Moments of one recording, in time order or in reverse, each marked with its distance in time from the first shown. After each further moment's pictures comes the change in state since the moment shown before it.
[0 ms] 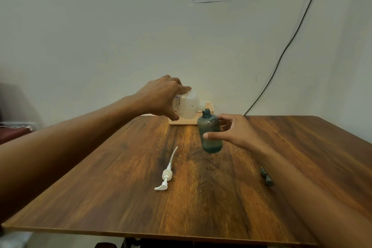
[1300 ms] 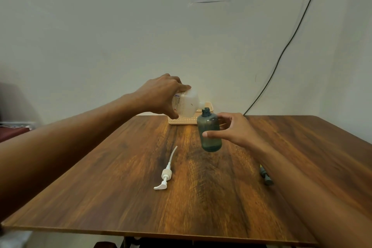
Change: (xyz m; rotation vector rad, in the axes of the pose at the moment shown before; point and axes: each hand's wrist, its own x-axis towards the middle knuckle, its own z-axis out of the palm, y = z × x) left_hand 0.001 0.001 -0.003 0.001 0.002 -0.003; right_hand 0.005 0.004 -0.001 0.005 0.006 -0.028
